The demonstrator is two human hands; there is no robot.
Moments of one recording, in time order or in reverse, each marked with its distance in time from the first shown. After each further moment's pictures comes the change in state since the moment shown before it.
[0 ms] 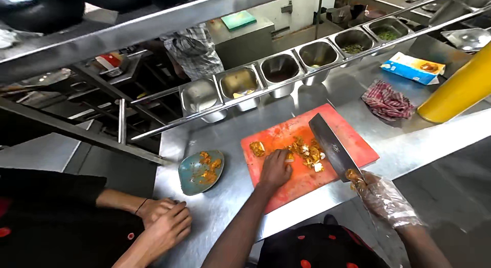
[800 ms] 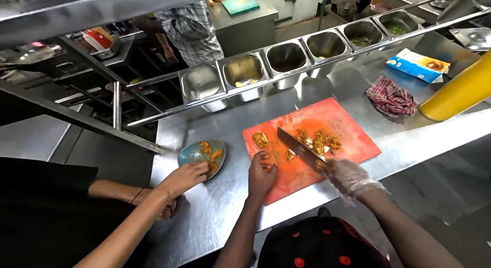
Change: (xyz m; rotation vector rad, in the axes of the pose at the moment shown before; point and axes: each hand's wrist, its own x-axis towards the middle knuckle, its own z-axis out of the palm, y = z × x) left_hand -0.060 0.000 -0.029 -0.566 0.255 -0.534; right_hand 0.018 -0.082 0.021 -0.471 -0.266 -0.101
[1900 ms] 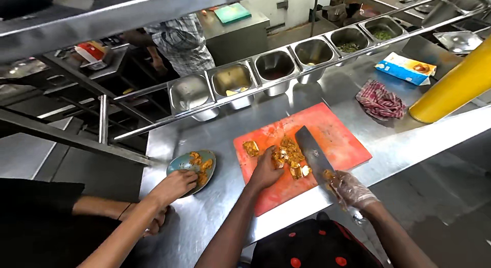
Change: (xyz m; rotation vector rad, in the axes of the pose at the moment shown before) left_hand 0.052 0.025 0.027 0.149 -0.459 0.003; right_hand 0.020 0.069 0.044 0.618 0.018 0.013
